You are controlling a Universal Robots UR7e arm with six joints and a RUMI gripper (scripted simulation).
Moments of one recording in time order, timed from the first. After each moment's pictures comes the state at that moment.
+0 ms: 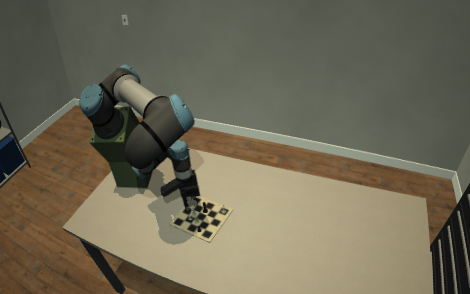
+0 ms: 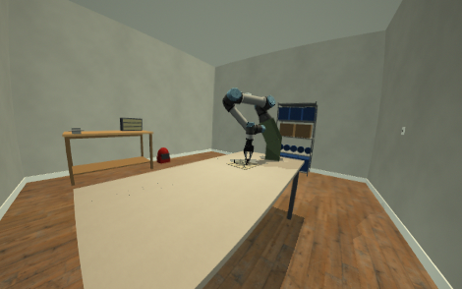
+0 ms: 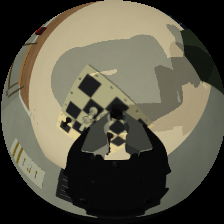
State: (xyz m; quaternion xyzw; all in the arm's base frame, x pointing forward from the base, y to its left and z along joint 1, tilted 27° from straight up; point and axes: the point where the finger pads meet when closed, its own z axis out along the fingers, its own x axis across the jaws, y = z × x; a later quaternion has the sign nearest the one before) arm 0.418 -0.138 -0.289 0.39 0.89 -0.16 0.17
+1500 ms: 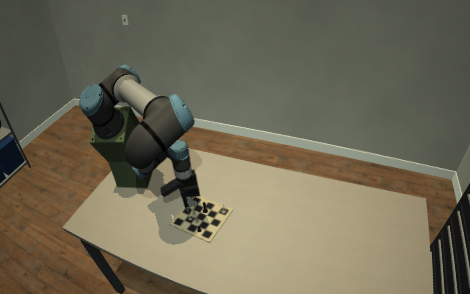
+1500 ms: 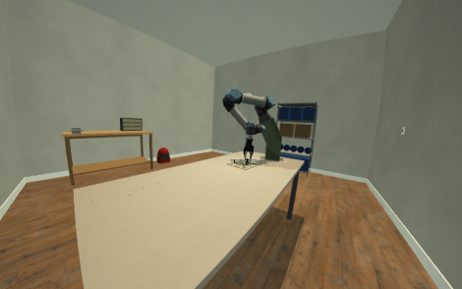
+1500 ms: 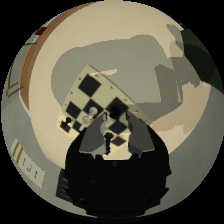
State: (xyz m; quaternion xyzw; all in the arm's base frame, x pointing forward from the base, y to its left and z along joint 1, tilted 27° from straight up) arm 0.418 -0.137 -0.289 0.39 0.89 -0.16 0.17
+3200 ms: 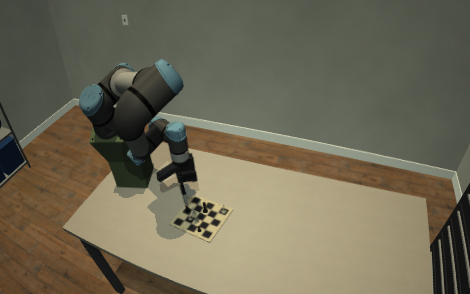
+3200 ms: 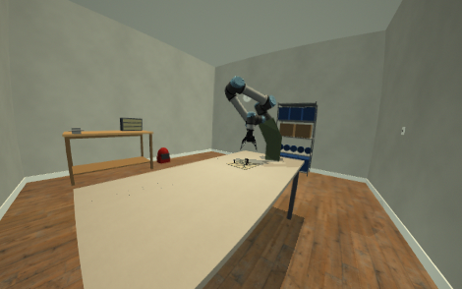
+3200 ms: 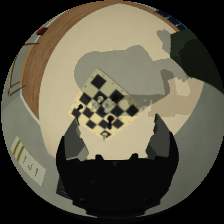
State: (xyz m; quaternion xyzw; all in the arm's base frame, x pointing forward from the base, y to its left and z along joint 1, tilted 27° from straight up) arm 0.401 -0.100 -0.209 0.39 0.89 -0.16 0.17
